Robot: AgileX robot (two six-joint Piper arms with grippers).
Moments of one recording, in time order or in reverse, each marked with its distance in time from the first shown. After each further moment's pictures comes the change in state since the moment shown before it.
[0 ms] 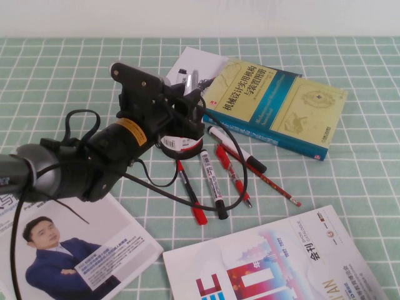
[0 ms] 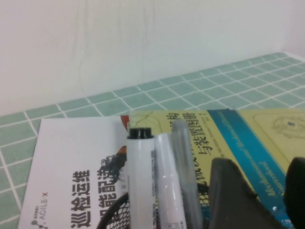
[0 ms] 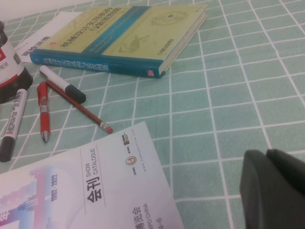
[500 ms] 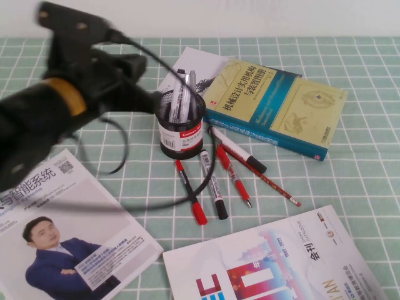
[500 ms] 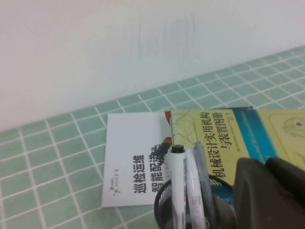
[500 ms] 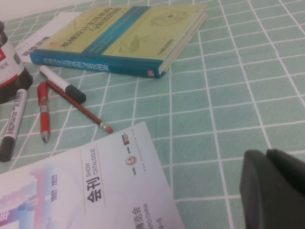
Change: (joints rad) right arm 0.000 0.000 0.000 0.000 0.000 0.000; left arm 0.000 -0.495 0.044 0.015 0.590 -0.033
